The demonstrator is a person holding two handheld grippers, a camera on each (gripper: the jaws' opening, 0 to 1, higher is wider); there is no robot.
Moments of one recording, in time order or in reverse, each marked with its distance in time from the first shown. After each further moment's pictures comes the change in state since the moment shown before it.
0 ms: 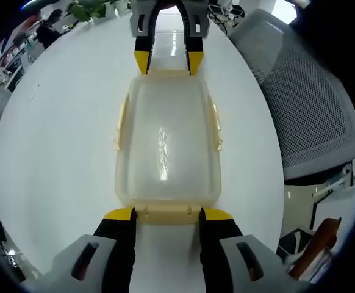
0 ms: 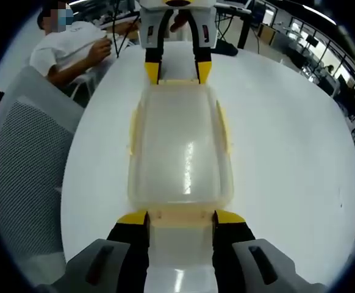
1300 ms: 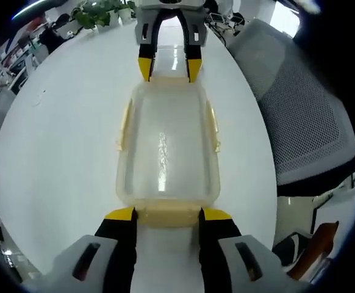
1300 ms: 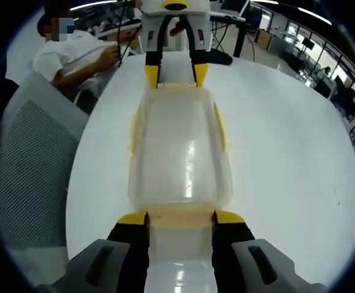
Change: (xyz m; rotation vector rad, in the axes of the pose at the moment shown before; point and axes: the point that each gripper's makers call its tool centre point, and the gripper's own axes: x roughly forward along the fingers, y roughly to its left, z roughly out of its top) left arm -0.015 -0.003 0.009 -0.009 -0.063 0.002; right arm -0.015 0.003 0.002 0.005 -0.054 0.000
